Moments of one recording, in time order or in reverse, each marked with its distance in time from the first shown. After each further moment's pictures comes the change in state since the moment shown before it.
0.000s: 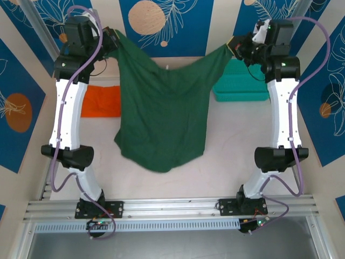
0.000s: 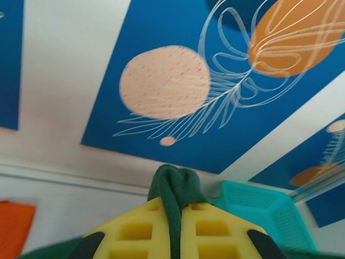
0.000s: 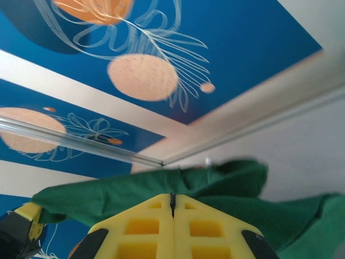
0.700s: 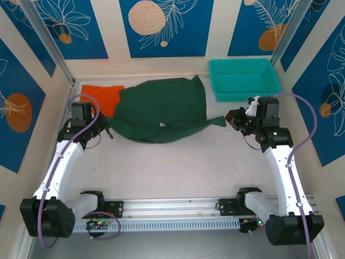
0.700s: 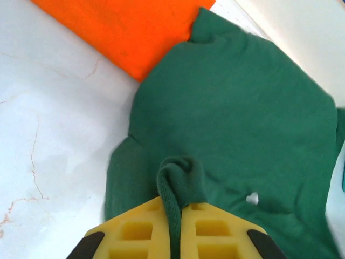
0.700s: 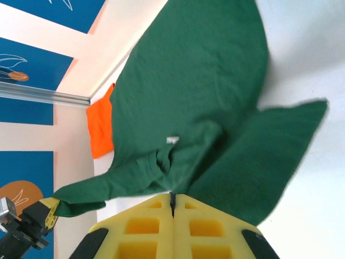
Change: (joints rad) left arm 0.180 -0.750 -1.536 0.266 -0.021 -0.213; right arm -0.005 -0.756 -1.244 0.139 0.051 -0.059
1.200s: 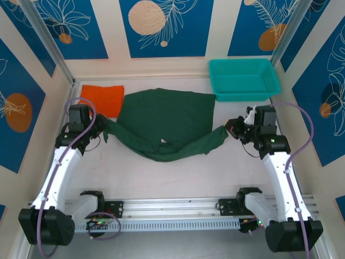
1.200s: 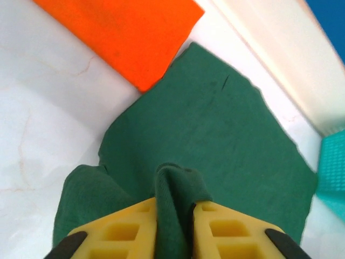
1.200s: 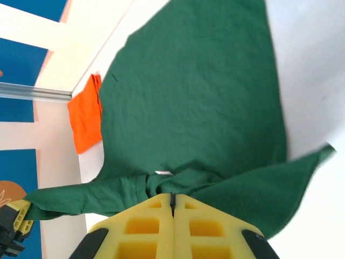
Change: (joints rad) left arm 0.000 -0.079 -0.039 -0.027 0.002 -0.075; right arm 0.000 -0.084 -0.141 -0.023 0.014 0.009
